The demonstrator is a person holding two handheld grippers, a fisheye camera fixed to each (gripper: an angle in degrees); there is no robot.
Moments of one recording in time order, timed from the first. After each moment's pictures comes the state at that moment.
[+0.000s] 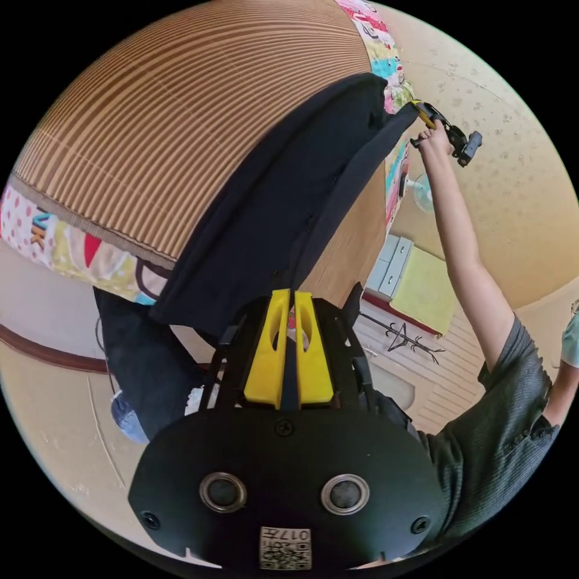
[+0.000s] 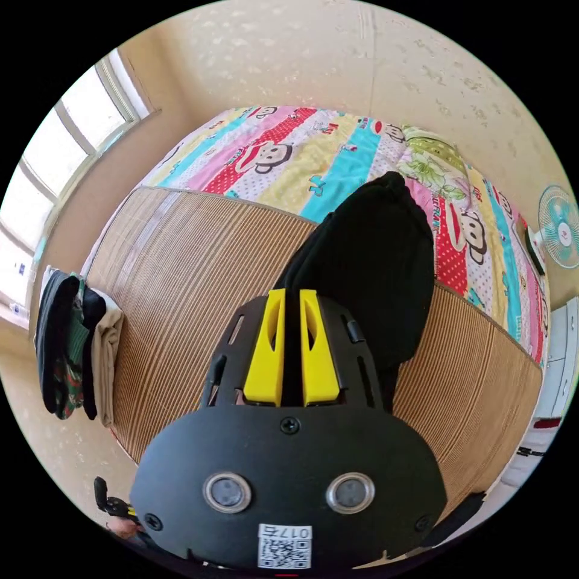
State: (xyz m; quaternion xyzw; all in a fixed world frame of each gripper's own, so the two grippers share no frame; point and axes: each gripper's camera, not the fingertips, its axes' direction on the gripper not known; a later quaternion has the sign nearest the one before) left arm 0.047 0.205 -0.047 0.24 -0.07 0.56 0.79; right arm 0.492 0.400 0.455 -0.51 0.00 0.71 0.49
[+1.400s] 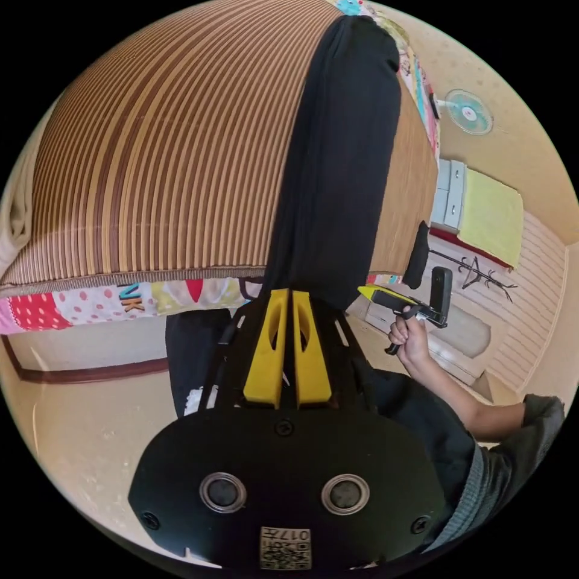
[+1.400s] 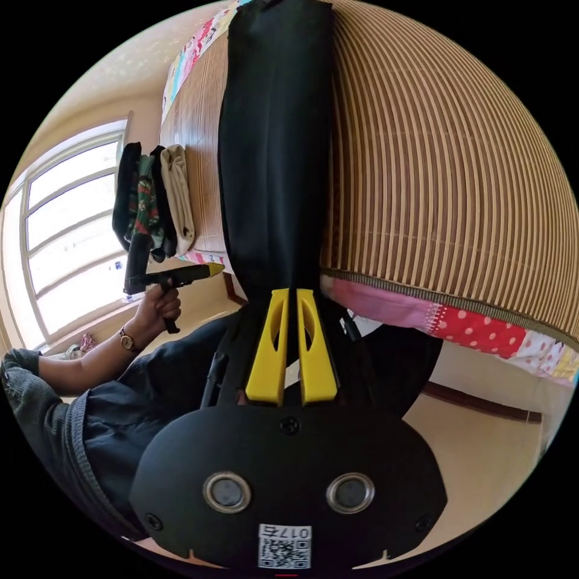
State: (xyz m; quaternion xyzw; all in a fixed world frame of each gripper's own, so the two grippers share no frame) left arm 0.120 0.221 0.030 0.22 -0.31 0.58 0.72; right arm 0.177 0.196 0.226 -0.34 -0.20 0.90 0.17
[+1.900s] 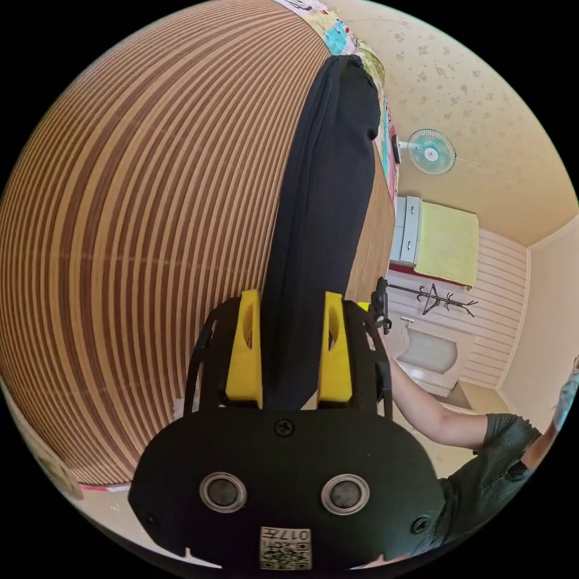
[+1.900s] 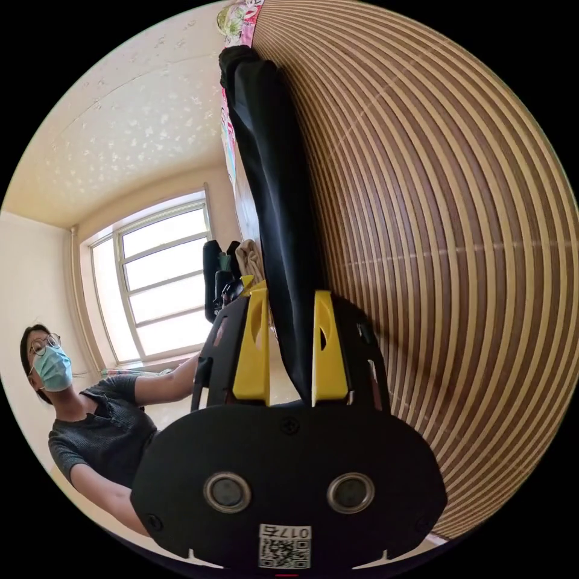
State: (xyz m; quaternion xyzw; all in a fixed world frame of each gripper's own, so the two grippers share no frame) left arm 0.299 0.192 0.069 0.21 -0.17 0.66 0.70; right arm 0.171 0.392 0.189 -0.07 -0.15 0.97 0.15
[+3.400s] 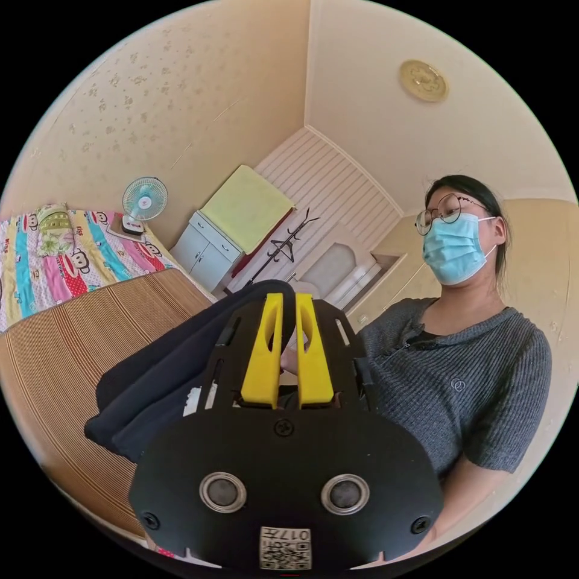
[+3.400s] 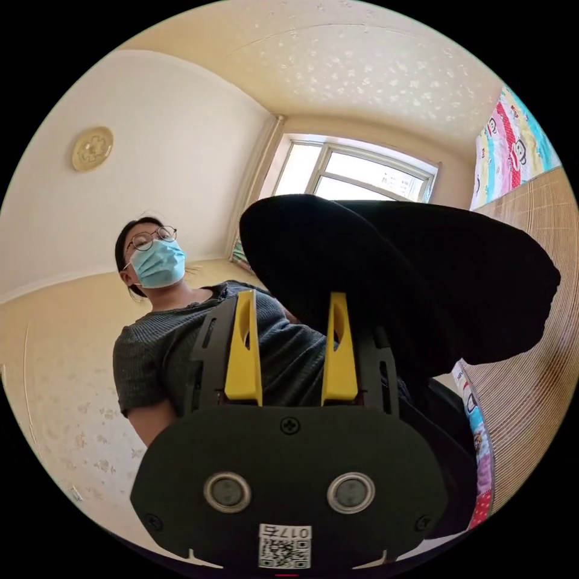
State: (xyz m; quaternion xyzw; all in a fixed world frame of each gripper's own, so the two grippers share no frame) left arm 0.041 0.571 0.351 0.00 -0.09 0.96 0.28; right arm 0.352 0.061 0.032 0.28 -0.31 0.81 0.42
